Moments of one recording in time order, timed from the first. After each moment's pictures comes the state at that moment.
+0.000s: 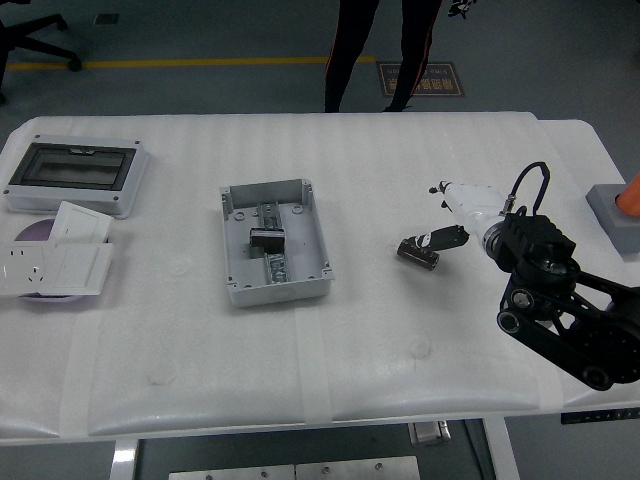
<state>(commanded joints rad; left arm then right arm) -0.16 0.25 -0.76 -0.21 0.84 -0.18 0.28 0.57 -0.49 0.64 1.43 -1.87 0.01 -0.65</state>
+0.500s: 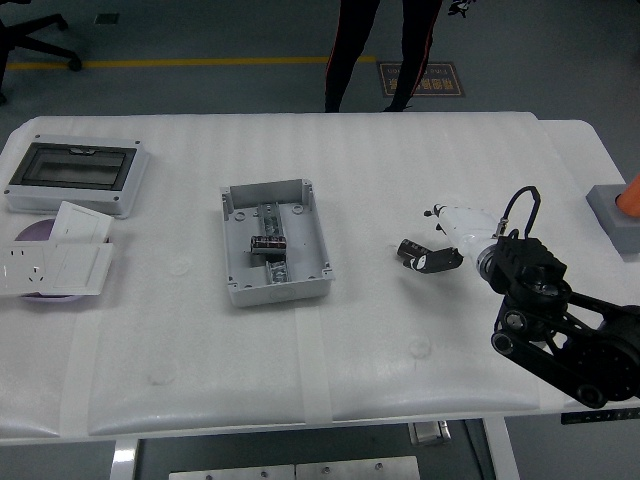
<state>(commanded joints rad) -0.16 0.25 -0.73 -0.21 0.81 -0.18 0.26 0.55 -0.45 0.57 1.37 -1.87 -0.03 -0.65</state>
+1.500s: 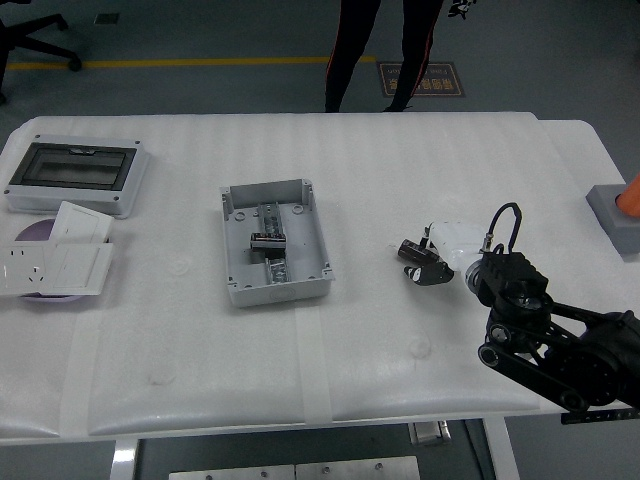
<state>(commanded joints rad) -0.16 0.25 -0.69 -0.21 0.76 -0.17 0.23 0.57 -0.42 0.49 1.30 -1.87 -0.09 -0.62</state>
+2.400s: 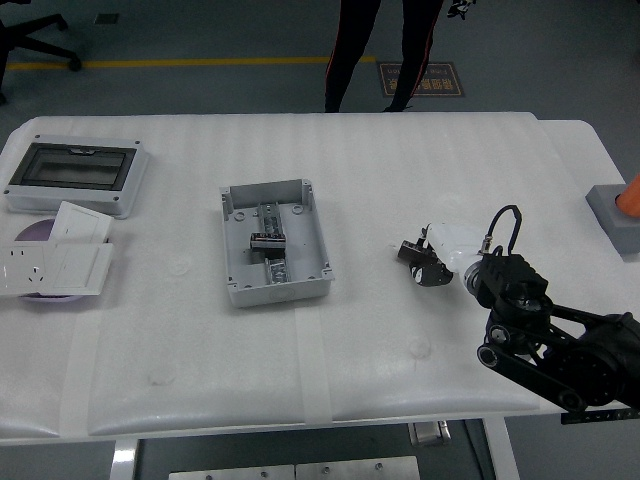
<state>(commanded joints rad) -0.17 0.25 -0.66 -0.21 0.74 -0.16 0.20 0.57 -0.42 0.48 1.29 -1.85 -0.11 -0.59</state>
